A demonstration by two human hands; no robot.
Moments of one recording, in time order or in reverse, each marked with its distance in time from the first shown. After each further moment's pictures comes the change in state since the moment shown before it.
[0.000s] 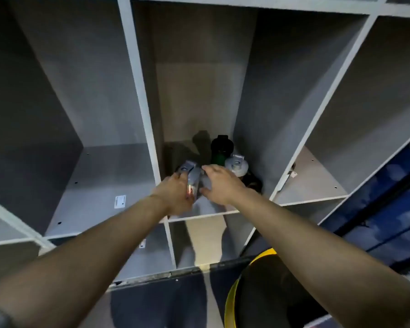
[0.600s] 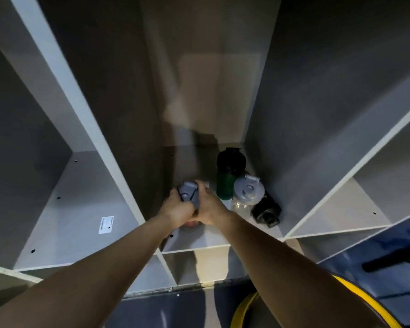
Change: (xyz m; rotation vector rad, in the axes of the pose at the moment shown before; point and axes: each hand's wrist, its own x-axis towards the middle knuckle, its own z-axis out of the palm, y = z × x) left_hand 0.132 -0.024 0.045 -0.737 -0.044 -0.565; right_hand 0.147 0.052 0.105 0.437 -0.153 0.115
